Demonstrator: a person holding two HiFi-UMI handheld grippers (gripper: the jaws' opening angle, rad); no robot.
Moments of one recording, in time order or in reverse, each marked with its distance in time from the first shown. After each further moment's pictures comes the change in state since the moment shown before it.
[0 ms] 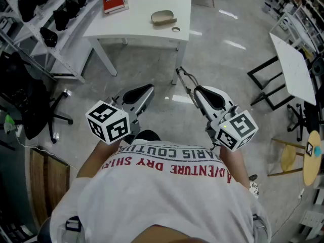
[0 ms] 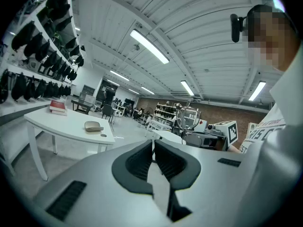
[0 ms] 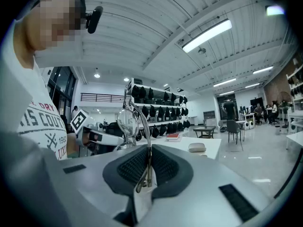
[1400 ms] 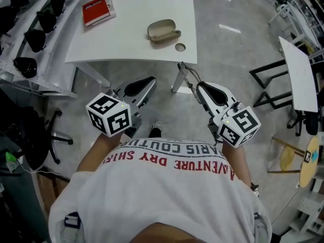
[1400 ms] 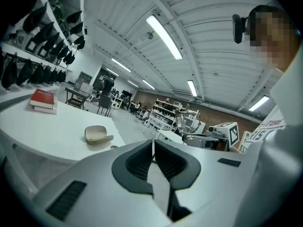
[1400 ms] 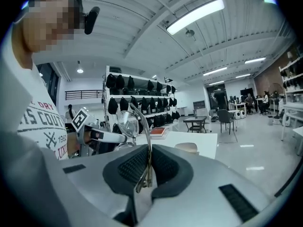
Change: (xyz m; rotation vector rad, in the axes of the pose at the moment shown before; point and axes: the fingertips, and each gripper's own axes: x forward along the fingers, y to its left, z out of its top) left arm 0.159 0.243 0.084 -0.094 0.079 -0.087; right arm 0.222 -0.181 0.008 0.093 0.108 -0.100
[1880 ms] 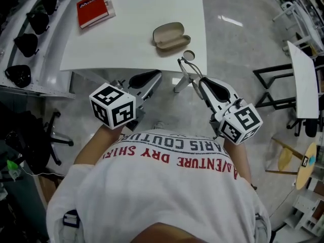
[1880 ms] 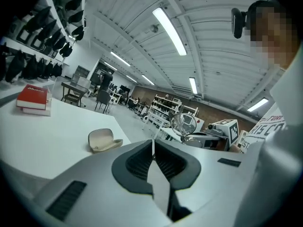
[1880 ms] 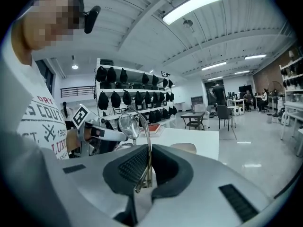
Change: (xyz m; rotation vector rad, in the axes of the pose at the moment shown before) left arm 0.056 0.093 0.029 -0.007 0.063 -0.041; right arm 0.094 -0.059 0.001 0.018 0.064 -0.035
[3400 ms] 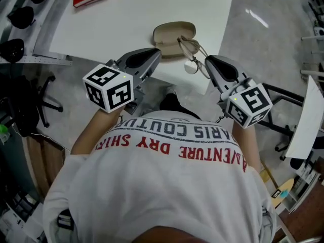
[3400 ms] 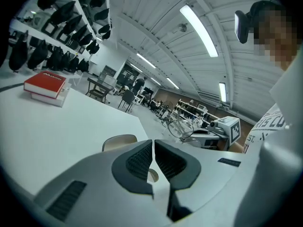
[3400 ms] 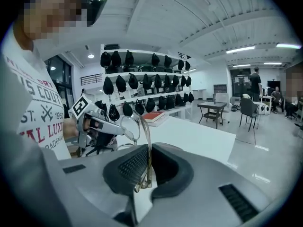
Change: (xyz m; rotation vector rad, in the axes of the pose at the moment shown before) left arm 0.106 0.120 0.025 -0.184 -0.044 0.254; right arm 0.125 -0.151 0.005 -0.124 0.200 0.243
